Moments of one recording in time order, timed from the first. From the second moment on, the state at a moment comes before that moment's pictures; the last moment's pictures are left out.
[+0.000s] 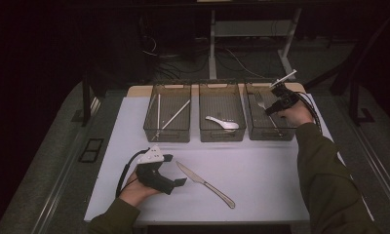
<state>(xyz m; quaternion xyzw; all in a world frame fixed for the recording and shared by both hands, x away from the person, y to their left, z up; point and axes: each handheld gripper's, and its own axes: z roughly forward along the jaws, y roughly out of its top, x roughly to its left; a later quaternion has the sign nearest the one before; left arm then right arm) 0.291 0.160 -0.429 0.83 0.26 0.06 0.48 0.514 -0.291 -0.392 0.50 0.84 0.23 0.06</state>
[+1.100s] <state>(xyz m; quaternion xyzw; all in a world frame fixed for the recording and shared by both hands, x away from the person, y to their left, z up) 0.291 0.161 -0.430 0.83 0.26 0.06 0.48 0.470 -0.286 -0.347 0.47 0.81 0.34 0.09</state>
